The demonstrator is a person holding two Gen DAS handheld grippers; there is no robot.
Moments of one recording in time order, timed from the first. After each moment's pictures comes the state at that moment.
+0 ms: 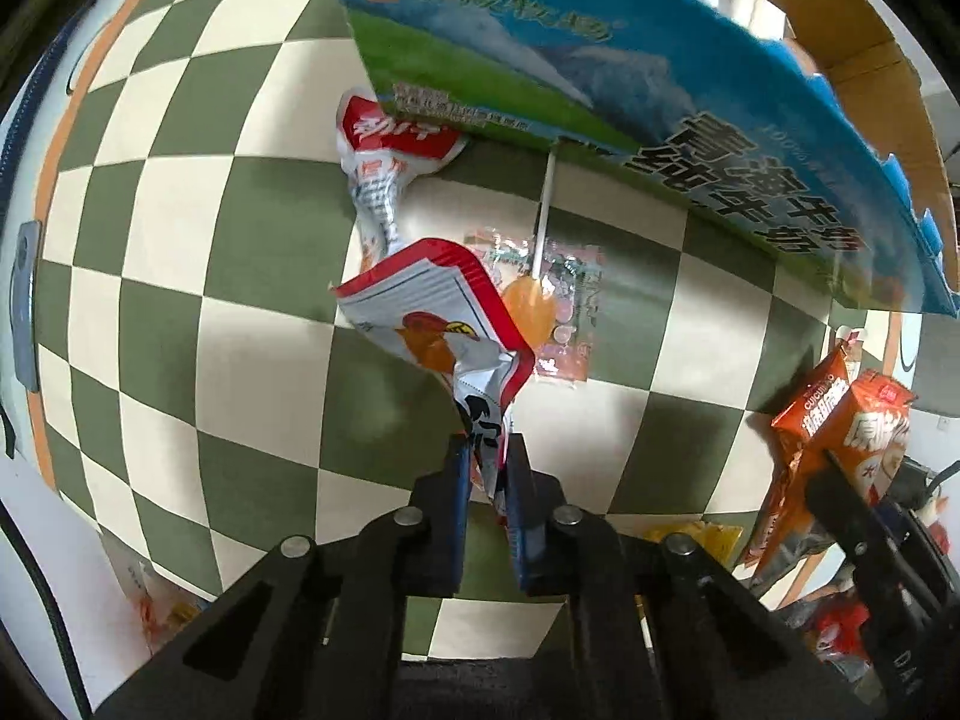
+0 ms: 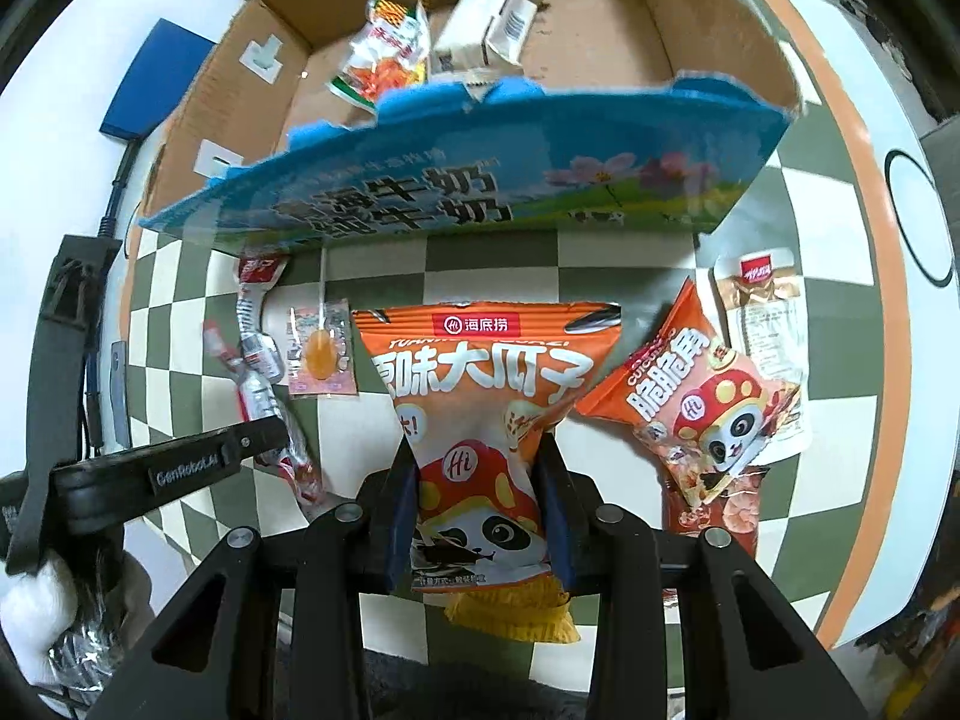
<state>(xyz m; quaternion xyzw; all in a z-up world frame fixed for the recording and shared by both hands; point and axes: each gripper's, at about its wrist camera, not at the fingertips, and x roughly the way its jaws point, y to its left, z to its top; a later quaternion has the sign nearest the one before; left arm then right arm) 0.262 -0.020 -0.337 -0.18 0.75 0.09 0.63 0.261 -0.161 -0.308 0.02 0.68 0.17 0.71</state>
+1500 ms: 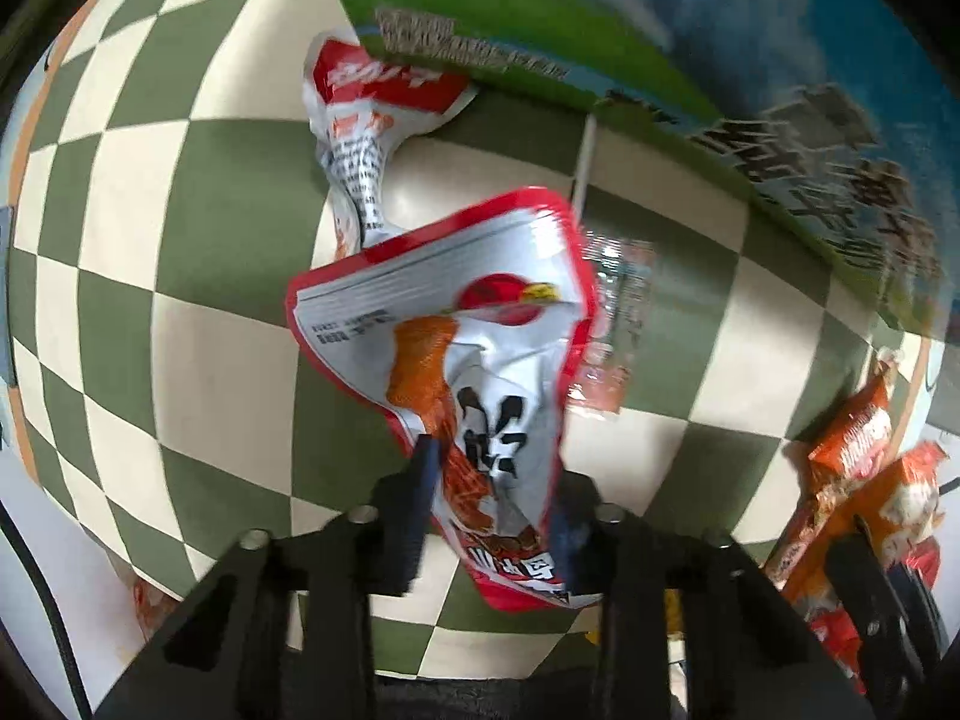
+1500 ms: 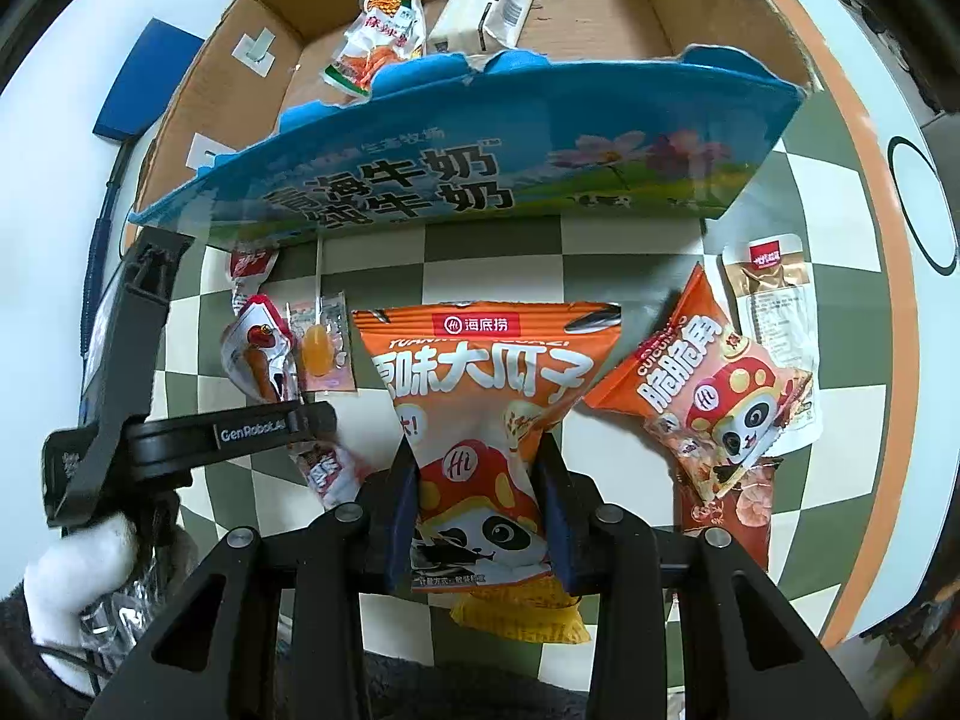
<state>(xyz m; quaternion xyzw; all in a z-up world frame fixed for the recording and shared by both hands) 0.263 -0.007 -0.371 -0.19 0.77 0.10 0.60 0.262 -0.156 -0.320 0.03 0.70 0.16 0.70</state>
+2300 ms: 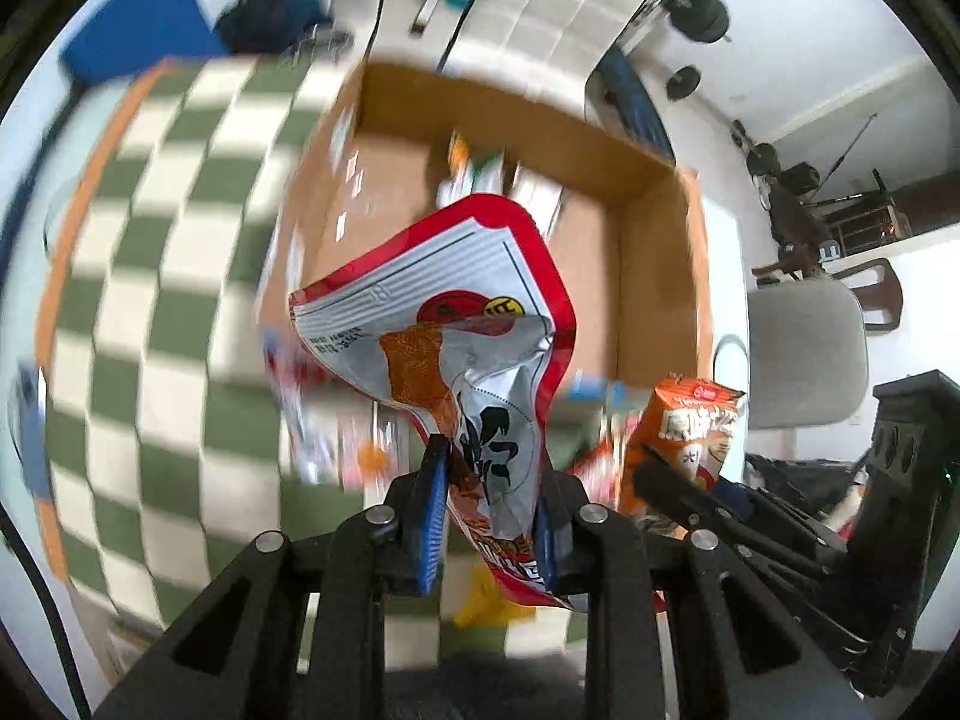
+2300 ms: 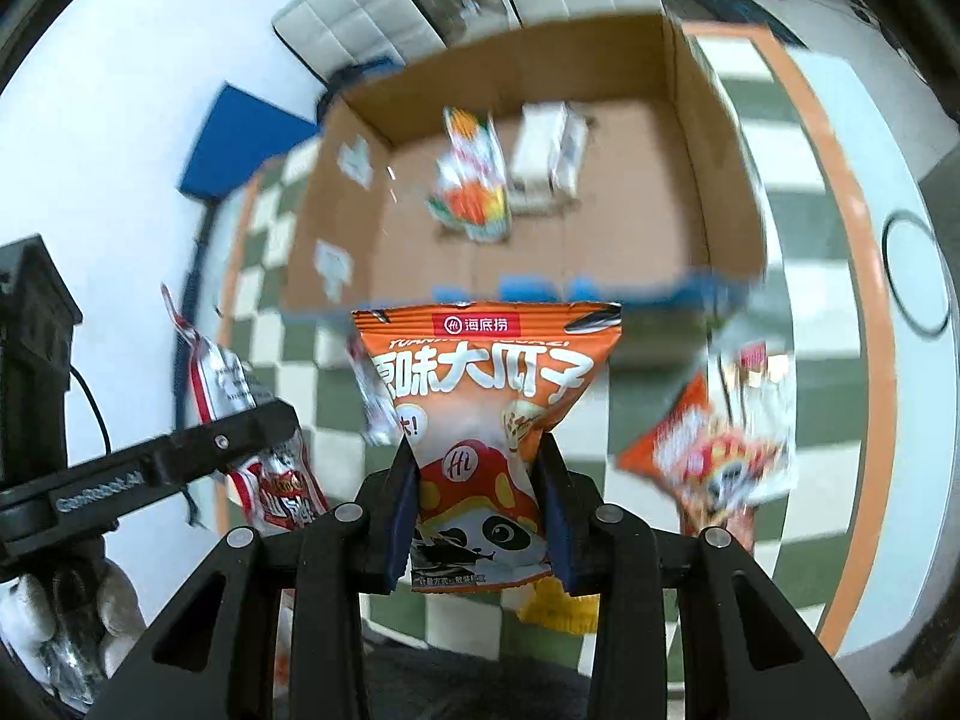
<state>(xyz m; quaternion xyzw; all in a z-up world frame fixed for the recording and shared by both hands) 0.319 0.003 -0.166 -0.20 0.64 -0.01 0.74 0.313 -0.166 -0.206 0.09 0.64 0.22 0.73</state>
